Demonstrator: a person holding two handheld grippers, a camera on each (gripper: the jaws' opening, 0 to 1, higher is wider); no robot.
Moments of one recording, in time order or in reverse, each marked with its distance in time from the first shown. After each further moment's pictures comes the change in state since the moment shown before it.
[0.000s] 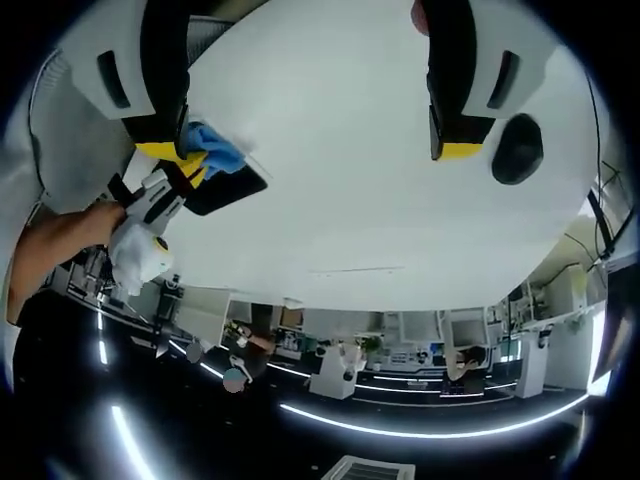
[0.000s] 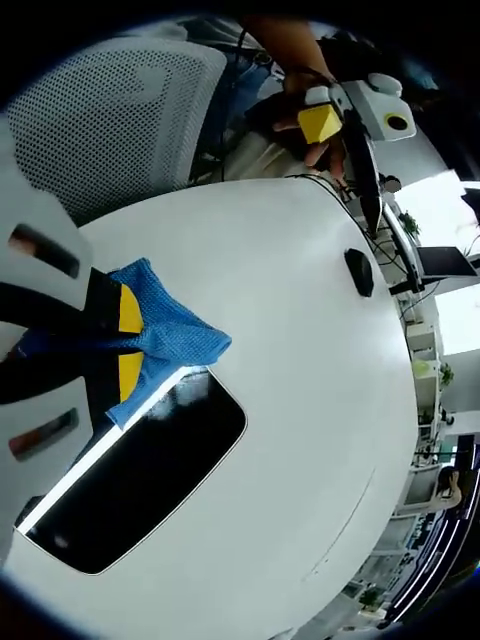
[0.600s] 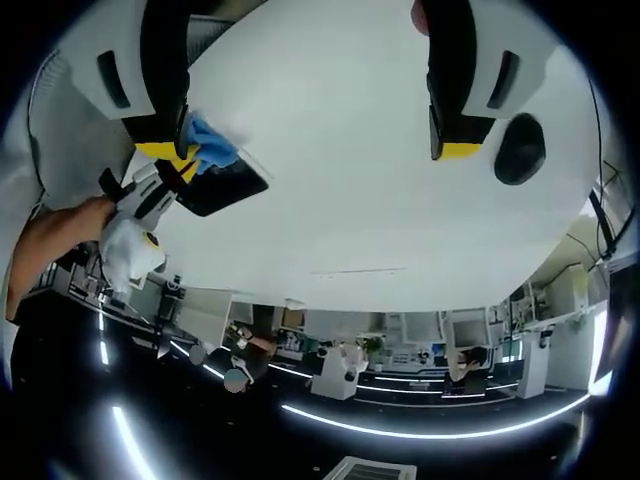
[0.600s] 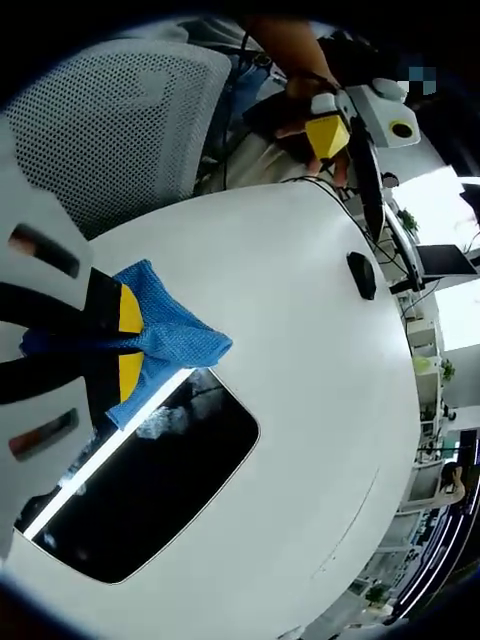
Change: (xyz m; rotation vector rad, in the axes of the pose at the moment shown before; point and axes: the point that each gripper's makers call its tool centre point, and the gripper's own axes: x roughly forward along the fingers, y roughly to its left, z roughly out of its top) left arm 0.001 0.003 -0.002 0.001 0.001 0.001; right arm -0.006 0.018 -0.014 0.021 0.001 0.002
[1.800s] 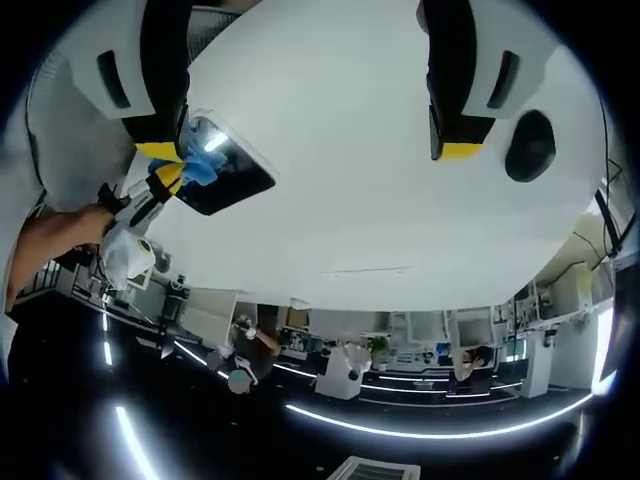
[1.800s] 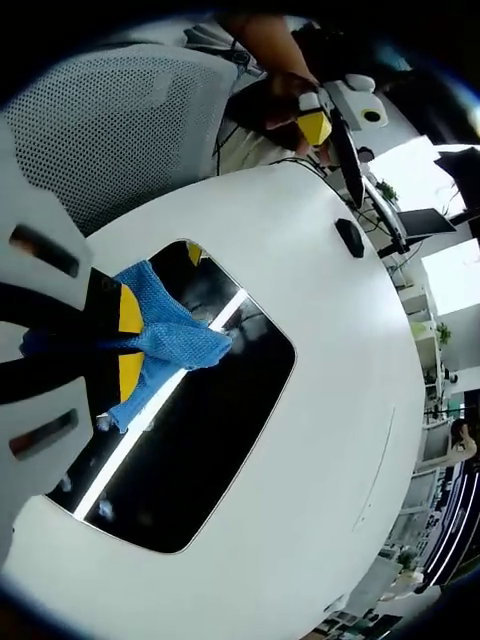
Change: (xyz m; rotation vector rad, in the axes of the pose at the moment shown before) left arm 0.012 -0.003 -0.003 0.003 -0.003 -0.021; right arm -0.029 -0.041 -0.034 0.130 -0.023 -0.049
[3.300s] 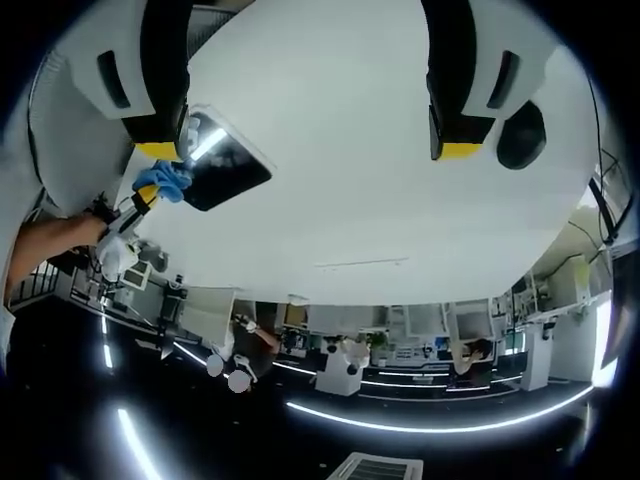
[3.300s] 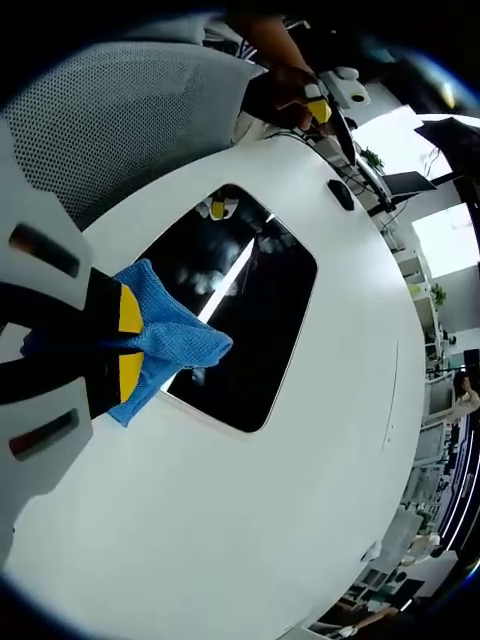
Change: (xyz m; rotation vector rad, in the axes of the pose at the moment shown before) left arm -0.003 0.002 0.012 0.025 -0.008 0.011; right arm -0.060 -0.087 -0.063 0.103 -0.008 -0.115
